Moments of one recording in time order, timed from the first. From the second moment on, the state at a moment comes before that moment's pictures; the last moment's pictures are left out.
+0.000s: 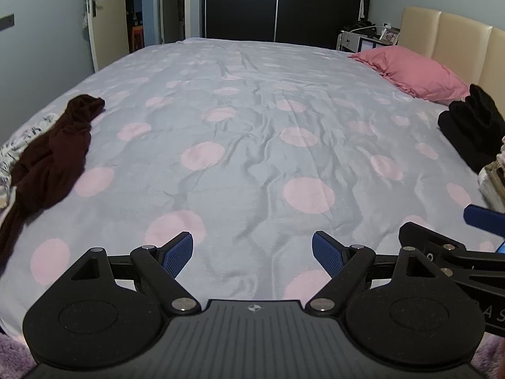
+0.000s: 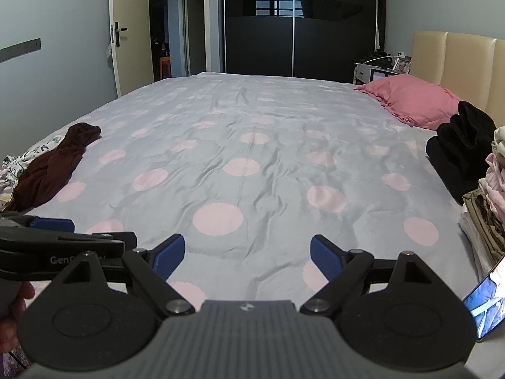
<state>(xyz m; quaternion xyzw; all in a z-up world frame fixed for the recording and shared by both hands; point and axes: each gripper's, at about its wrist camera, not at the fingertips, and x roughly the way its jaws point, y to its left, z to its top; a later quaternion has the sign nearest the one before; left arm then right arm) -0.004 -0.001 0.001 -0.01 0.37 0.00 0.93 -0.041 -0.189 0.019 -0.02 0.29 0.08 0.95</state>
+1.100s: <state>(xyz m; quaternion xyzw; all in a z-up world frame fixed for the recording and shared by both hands) -0.001 -0.003 -0.004 0.00 0.38 0.00 0.92 -0.040 -0.193 0.015 -0.01 0.30 0.08 0.95</state>
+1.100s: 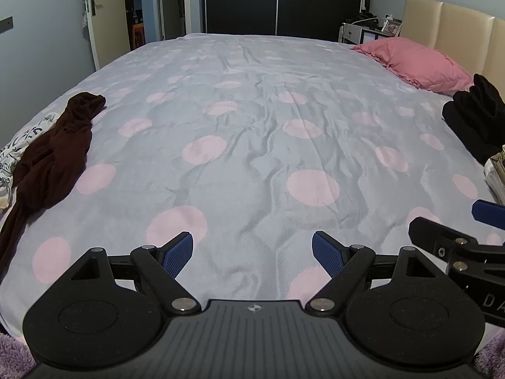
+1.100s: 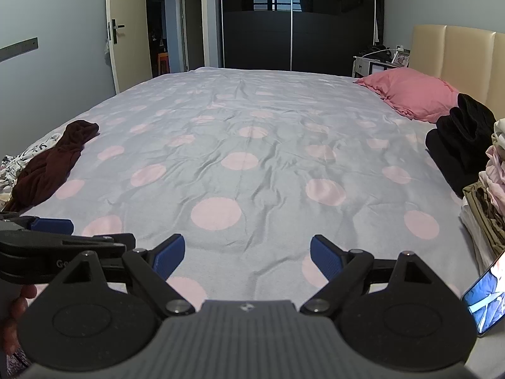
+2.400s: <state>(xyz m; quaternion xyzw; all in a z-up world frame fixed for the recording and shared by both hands) 0.022 0.069 -0.001 -0.01 0.41 0.04 0.91 -0.035 -0.189 0.020 -0.03 0.32 0.10 0.94</state>
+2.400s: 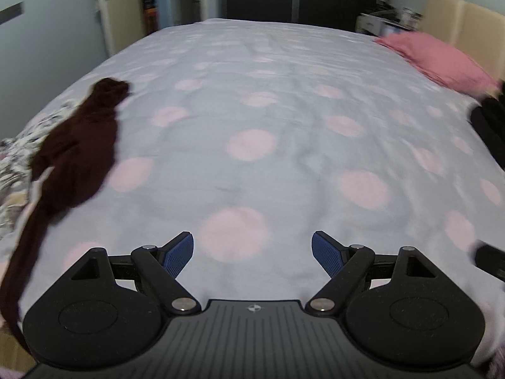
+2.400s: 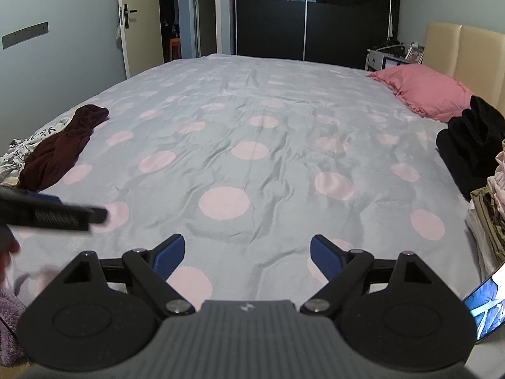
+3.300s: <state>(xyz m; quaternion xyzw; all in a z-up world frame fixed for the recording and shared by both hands) 0.117 0.270 -0.051 -0.03 0.42 0.21 0.88 0.017 -0.159 -0.018 -0.02 0.39 0.12 0.91</state>
